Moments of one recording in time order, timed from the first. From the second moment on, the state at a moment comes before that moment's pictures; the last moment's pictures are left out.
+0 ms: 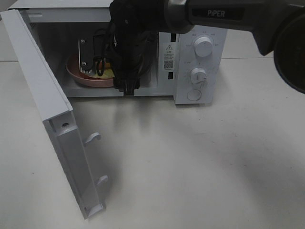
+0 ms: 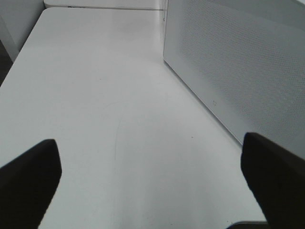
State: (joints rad) left arm 0.10 0.00 -0.52 -0.12 1.08 0.07; right arm 0.72 2.30 -1.95 -0.32 0.70 -0.81
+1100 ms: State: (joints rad) left arm 0.10 0.00 -0.52 -0.12 1.08 0.07; right arm 0.73 1.92 -1.42 -0.34 0.62 -0.61
